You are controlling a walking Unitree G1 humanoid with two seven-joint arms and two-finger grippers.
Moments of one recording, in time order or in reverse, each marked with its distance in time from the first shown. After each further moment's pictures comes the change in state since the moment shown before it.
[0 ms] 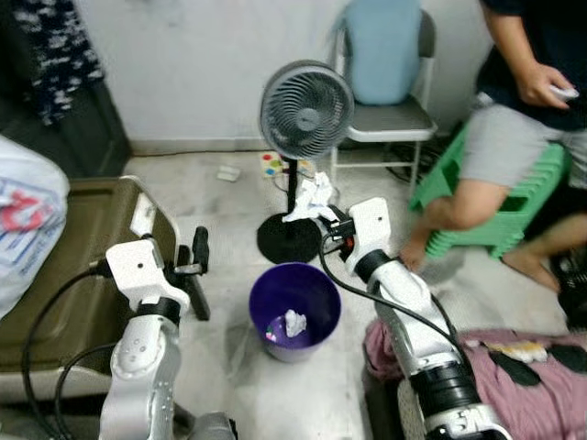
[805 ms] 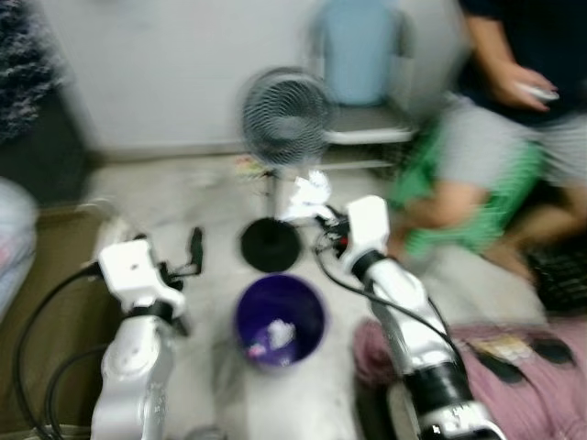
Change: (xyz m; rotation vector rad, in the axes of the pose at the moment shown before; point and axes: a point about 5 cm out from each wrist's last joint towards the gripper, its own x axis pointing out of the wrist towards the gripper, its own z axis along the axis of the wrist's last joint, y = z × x) left arm -0.002 0.009 0.001 0.018 -0.003 0.011; right arm 0.007 0.012 0.006 0.034 -0.026 0.035
